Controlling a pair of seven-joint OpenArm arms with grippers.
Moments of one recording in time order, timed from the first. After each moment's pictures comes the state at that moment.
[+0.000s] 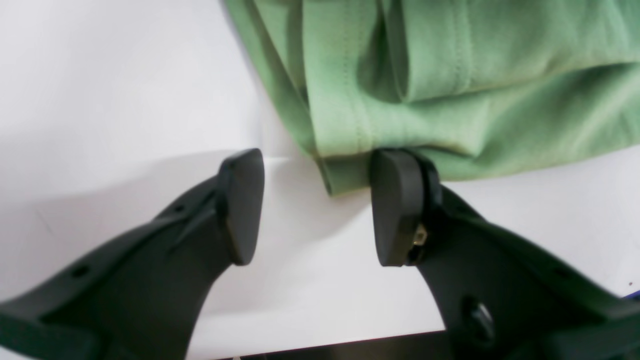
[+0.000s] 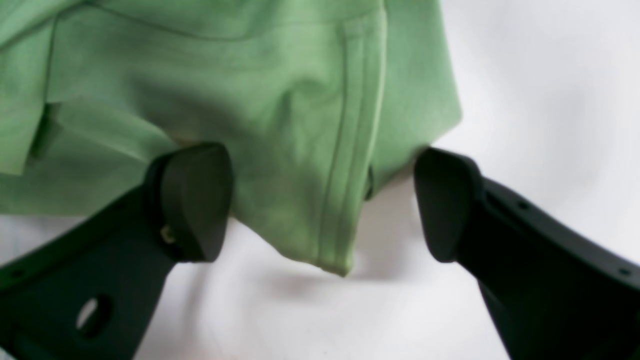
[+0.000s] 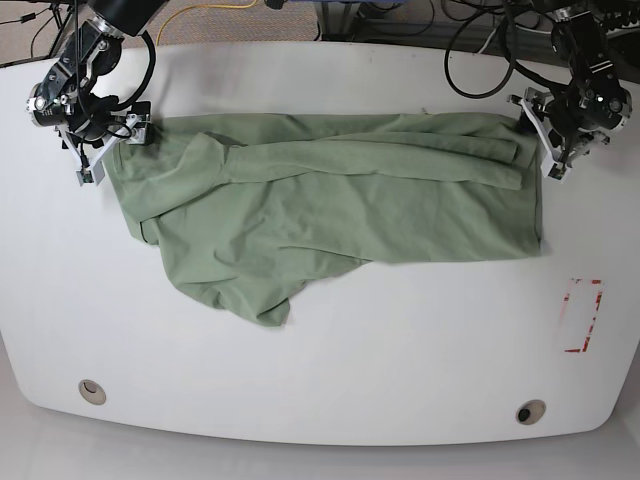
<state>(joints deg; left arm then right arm) 14.4 -13.7 -28.5 97.6 -14.1 -41.9 66.7 -7.5 8.8 42.4 91.0 18.8 40.2 -73.3</state>
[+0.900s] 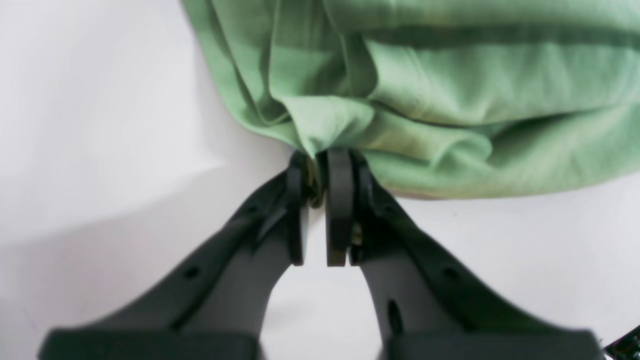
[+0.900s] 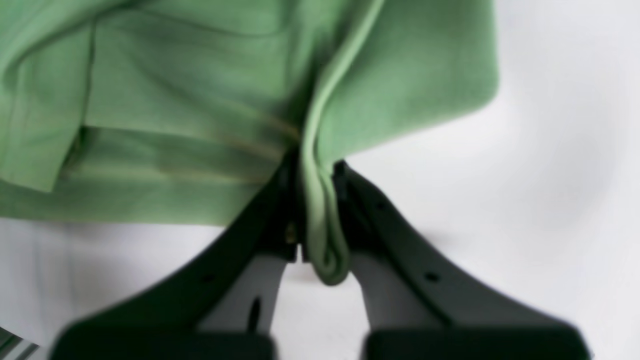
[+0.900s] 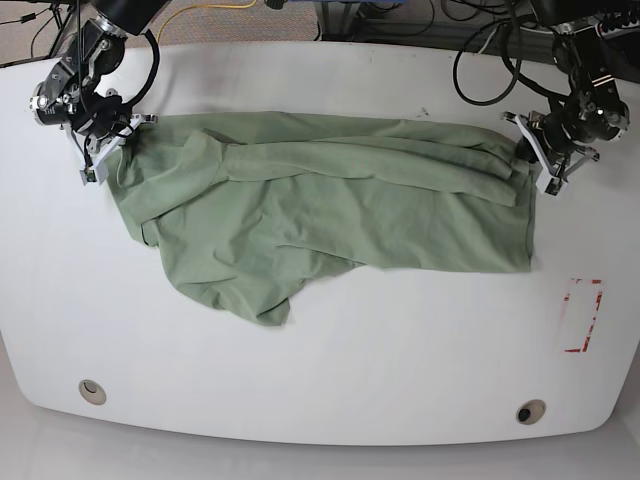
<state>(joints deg) 12.6 -15.6 -26.1 91.6 -17.3 -41.9 59.1 -8.1 8.5 42.3 90.9 20.3 40.0 -73.5</state>
